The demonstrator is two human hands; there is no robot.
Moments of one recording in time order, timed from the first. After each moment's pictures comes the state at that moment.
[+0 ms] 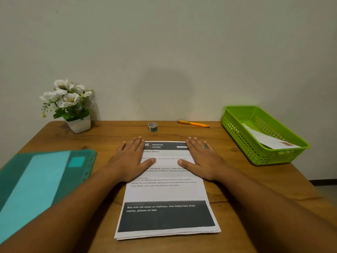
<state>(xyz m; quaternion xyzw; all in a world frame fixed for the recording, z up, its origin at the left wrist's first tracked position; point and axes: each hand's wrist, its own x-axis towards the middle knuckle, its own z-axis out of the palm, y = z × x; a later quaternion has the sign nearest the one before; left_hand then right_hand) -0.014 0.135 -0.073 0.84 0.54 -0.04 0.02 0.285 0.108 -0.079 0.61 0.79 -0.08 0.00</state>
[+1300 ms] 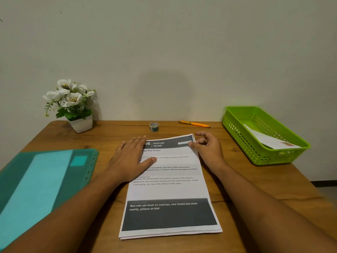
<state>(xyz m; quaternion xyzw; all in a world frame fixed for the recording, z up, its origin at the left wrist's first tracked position) -0.018 0.134 -0.081 0.83 0.55 0.08 0.05 0.272 0.125 -0.084 0.60 0.48 -0.34 -0.54</state>
